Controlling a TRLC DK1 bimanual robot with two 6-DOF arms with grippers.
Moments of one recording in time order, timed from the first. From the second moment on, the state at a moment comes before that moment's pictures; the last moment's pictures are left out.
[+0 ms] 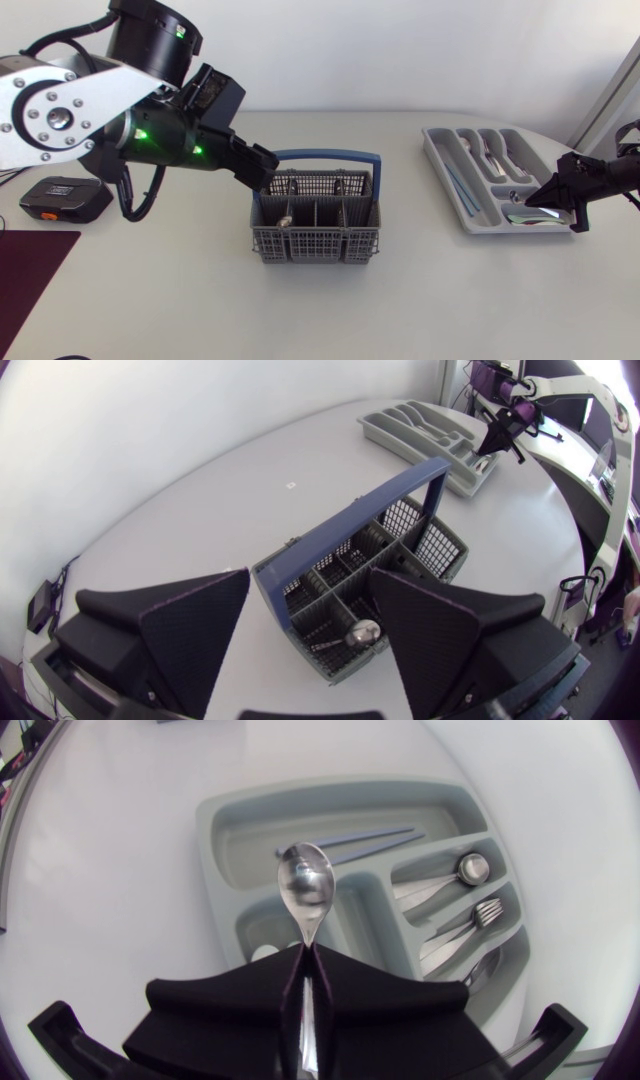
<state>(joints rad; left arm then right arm) -0.55 1.39 1.11 -0.46 -0.01 0.13 -0.59 2.11 1.52 -0.84 -0.55 -1.84</state>
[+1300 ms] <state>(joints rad) -0.66 1.35 1.02 -0.46 -0.05 0.34 -0.61 1.93 1.32 -0.68 -0.56 -1.95</state>
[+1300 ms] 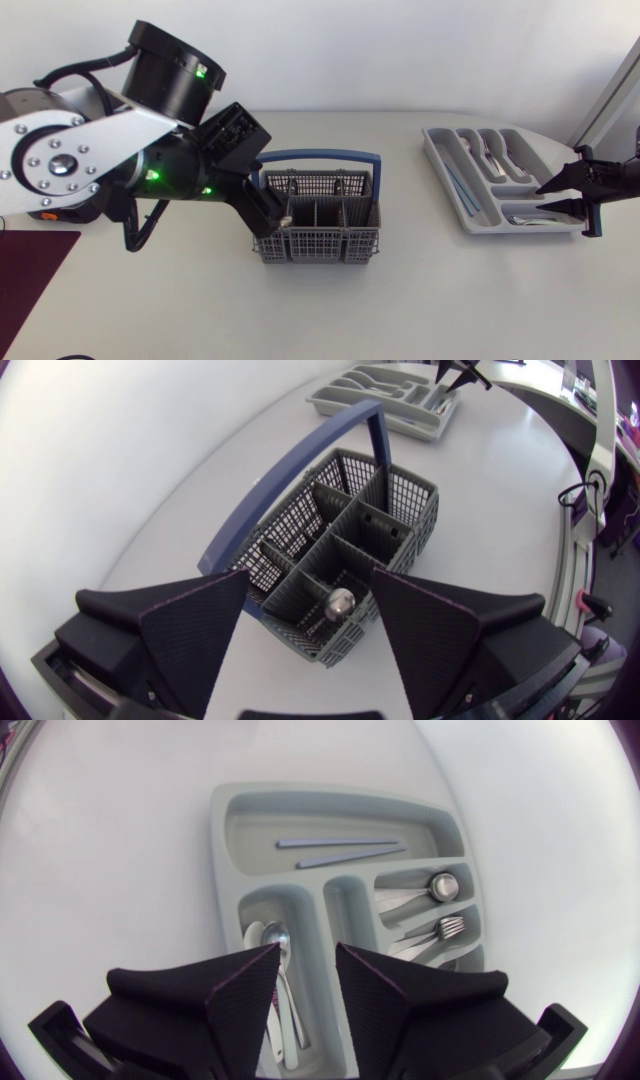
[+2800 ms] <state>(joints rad) -0.88 1.73 1.35 -0.80 -0.44 0.17 -0.16 1.21 0.64 -0.55 -0.74 -1.28</state>
